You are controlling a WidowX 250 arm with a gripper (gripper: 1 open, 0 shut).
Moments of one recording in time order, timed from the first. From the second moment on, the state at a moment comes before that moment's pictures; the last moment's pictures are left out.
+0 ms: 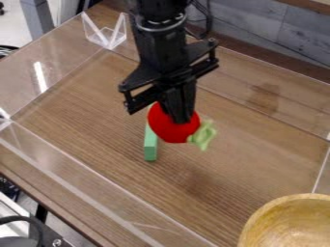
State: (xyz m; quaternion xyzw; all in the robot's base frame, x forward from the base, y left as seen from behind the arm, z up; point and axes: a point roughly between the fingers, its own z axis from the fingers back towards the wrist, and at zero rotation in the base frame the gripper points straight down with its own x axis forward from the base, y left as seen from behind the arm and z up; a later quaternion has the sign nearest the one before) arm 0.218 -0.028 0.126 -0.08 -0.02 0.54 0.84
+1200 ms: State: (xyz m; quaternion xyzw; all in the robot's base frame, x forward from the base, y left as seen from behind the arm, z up) arm 0.222 -0.014 0.137 -0.08 -0.03 0.51 0.86
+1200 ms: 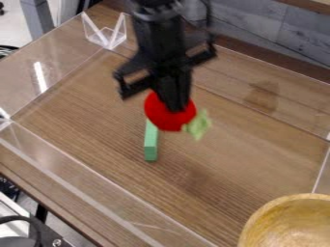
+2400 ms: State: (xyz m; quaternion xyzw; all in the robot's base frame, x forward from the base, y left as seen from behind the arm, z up) arm 0.266 0.084 0.098 -0.04 -0.07 0.64 0.77
